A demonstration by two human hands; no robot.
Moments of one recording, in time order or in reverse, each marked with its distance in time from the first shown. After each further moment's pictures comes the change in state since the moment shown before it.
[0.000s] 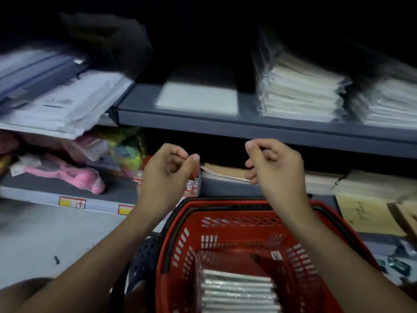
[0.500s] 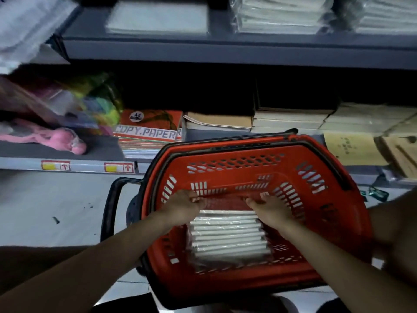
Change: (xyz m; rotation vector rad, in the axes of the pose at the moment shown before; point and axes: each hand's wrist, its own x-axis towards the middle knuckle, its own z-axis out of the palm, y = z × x) left_hand -0.117 -0.107 0.052 0.504 -0.661 -0.635; right_hand -0.123 0.195 -0.057 -0.579 -0.427 0.759
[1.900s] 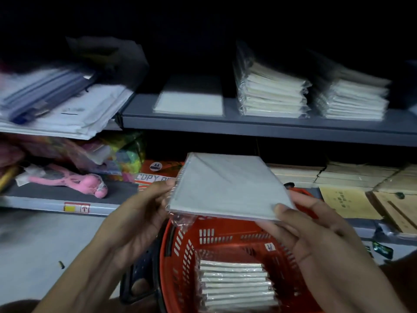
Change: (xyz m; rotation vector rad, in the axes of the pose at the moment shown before) left_hand -0.130 0.046 -0.127 -1.245 -0.084 0.365; right_hand -0.213 -0.123 -0.097 1.317 0.031 -0.329
